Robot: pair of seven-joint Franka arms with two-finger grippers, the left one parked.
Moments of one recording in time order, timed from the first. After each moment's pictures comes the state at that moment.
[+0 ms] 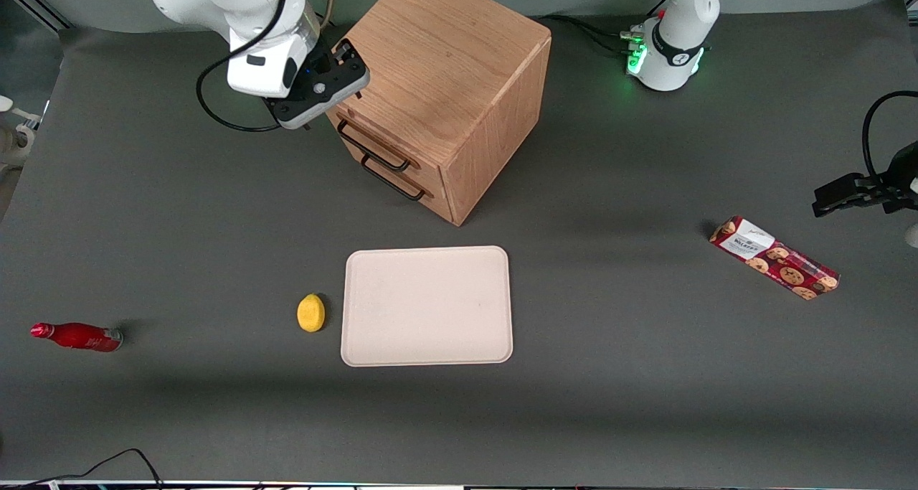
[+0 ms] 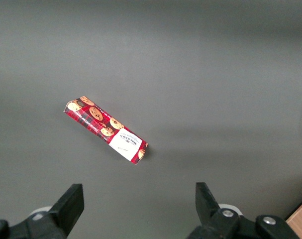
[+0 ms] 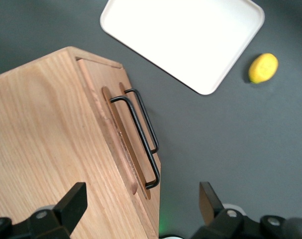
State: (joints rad) arm 0.66 0.01 -0.04 -1.61 0.07 1.53 0.01
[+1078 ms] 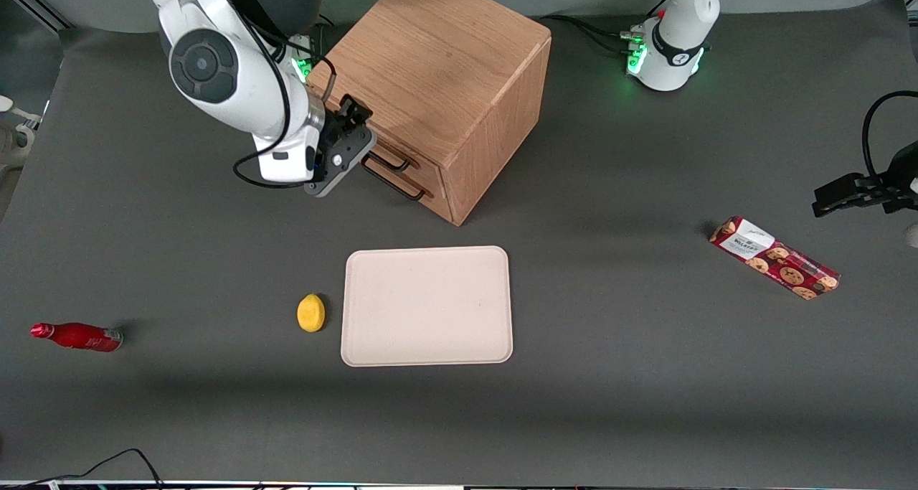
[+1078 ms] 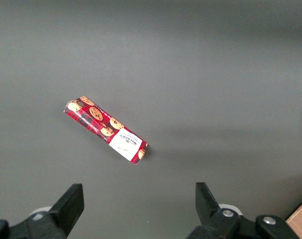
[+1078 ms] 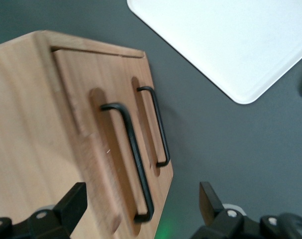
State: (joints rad) arm 0.58 0.12 -0.07 -1.72 0.24 1.64 -0.24
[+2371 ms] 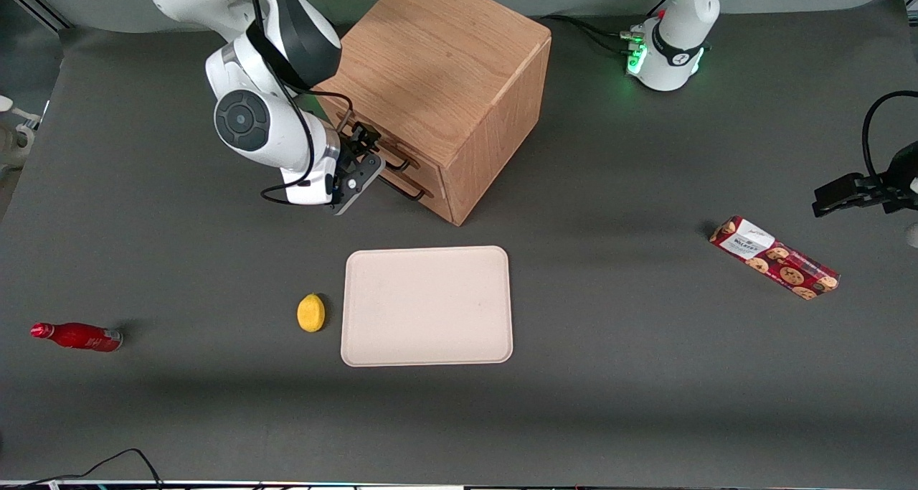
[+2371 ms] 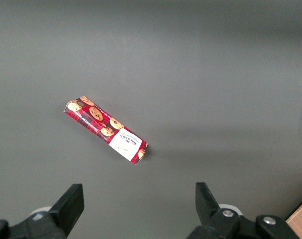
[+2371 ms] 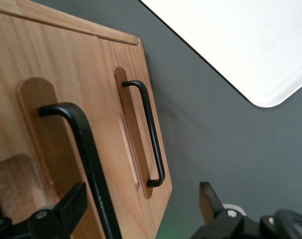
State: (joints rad) arm 0.58 0.12 -0.07 -1.94 0.29 1.84 -0.34
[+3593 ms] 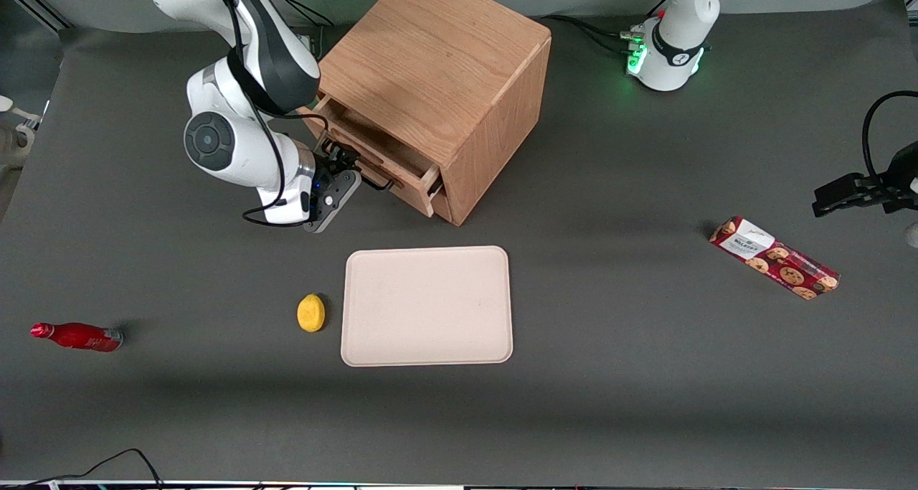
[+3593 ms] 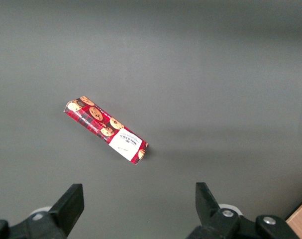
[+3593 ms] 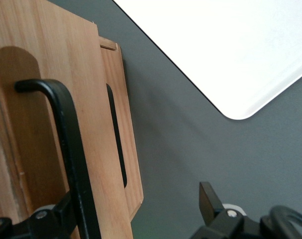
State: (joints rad) arm 0.49 0.12 -0.07 -2.00 0.30 1.93 -0.51
